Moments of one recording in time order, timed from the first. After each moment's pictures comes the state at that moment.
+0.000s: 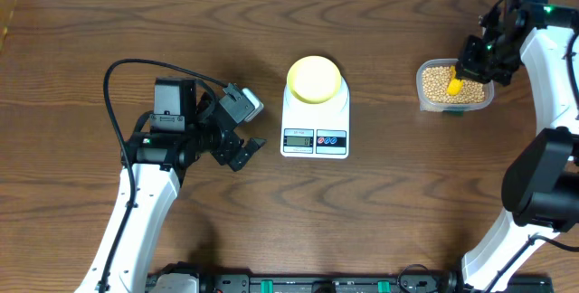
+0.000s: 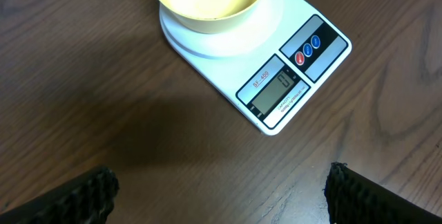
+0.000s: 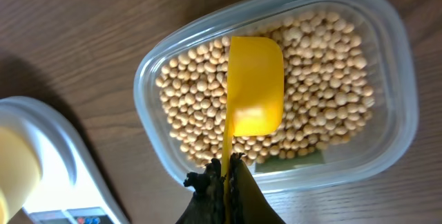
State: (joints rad) left arm -0.09 1.25 0.92 -0.66 0.49 0.65; right arm -0.16 2.00 1.77 -1.15 -0.24 0.21
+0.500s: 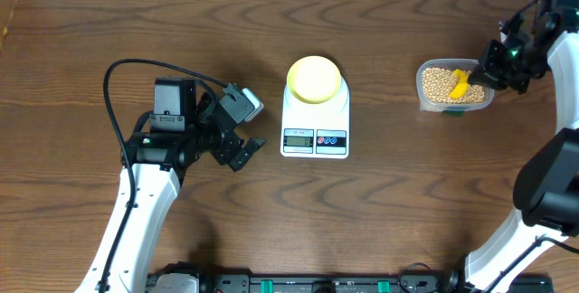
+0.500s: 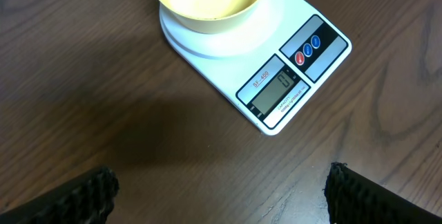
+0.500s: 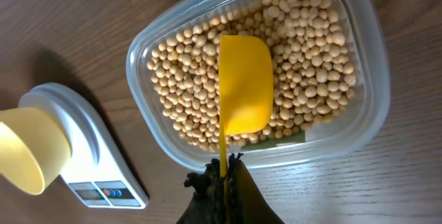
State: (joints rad) left arm -0.09 1.25 0.92 -0.66 0.49 0.65; right arm -0.28 2.00 1.77 -1.22 -0.39 0.14
